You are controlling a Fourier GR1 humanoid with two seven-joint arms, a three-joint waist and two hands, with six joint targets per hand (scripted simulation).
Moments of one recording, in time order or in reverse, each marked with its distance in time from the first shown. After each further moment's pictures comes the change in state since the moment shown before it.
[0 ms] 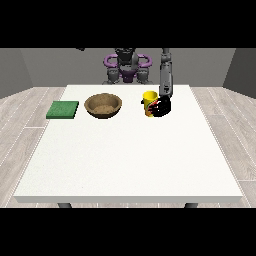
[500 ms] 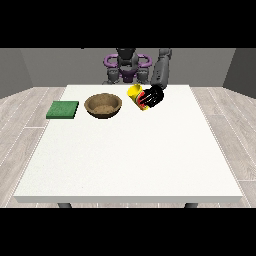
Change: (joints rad) left arm -0.133 -0.037 -0.188 0.001 -0.251 0.285 0.272; right arm -0.003 -0.006 -0.031 0.164 -0.011 0.030 -0.021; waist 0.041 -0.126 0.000
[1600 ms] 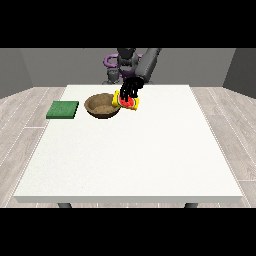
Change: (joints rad) left arm -0.313 -0.072 -0.436 0.324 -0.721 0.365 0.712; right arm -0.050 0.028 0.030 0.197 0.041 0.021 -0.056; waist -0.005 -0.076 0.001
